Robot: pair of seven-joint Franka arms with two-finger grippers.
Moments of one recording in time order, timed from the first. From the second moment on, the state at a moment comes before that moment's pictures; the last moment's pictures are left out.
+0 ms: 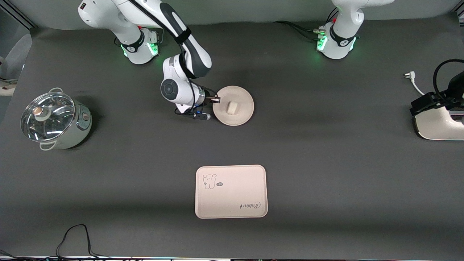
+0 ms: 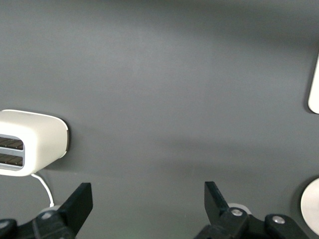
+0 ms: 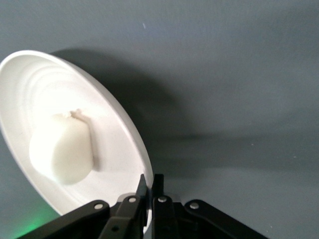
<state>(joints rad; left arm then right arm) 0.02 0.04 -0.01 -1.54 0.03 1.56 -0.11 0.94 0.37 -0.23 -2.20 0.82 2.34 0.34</state>
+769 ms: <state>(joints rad) 0.00 0.02 -0.01 -1.57 0.02 1.60 -0.10 0.93 0.34 -0.59 -1.77 0.62 1.77 0.35</state>
